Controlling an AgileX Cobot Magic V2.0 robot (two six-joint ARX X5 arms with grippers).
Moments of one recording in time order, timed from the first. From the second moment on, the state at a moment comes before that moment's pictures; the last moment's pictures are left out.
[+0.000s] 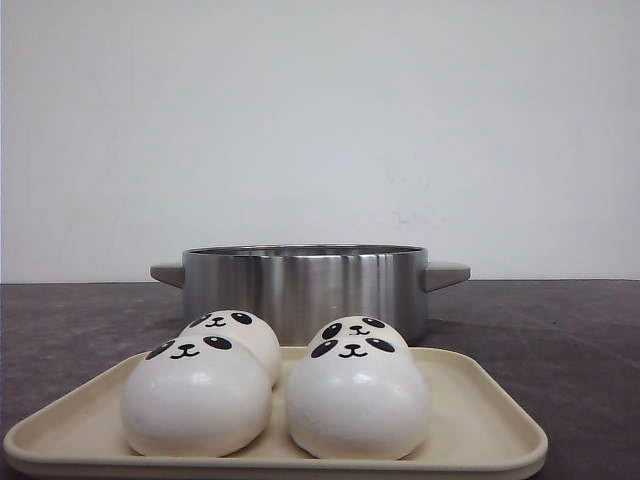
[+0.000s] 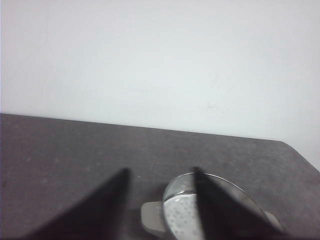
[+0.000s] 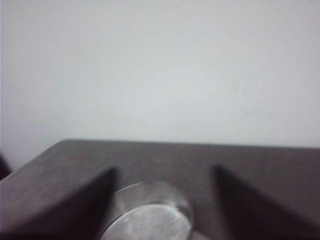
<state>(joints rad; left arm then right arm) 0.07 0.56 0.94 -0.46 0.37 -0.21 0.13 0.60 0.88 -0.27 -0.38 0.28</state>
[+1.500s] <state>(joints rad) -0.30 0.59 0.94 -0.73 0.36 -0.19 0.77 1.70 1.10 -0.52 -0.10 0.53</state>
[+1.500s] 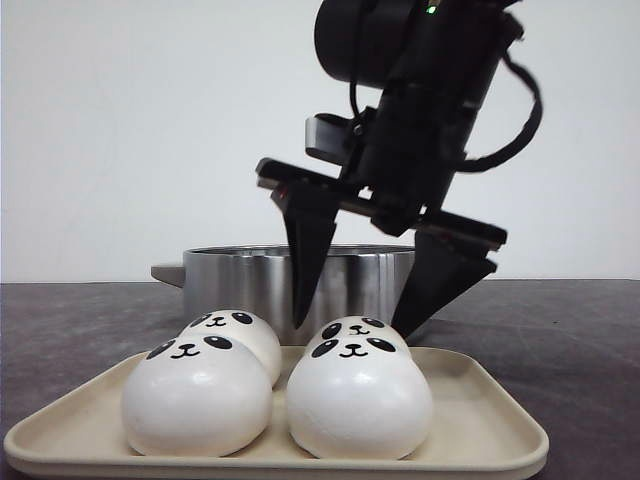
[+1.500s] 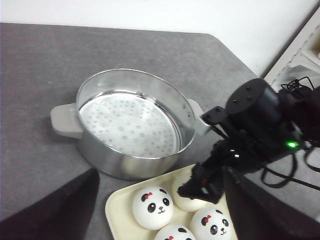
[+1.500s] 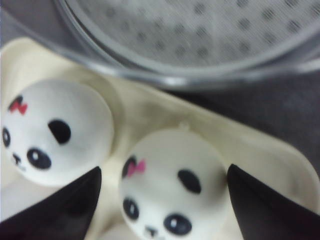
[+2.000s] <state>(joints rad) -0.32 0.59 0.94 -0.75 0.36 -0.19 0.76 1.76 1.10 -0.53 -0.07 0.56</state>
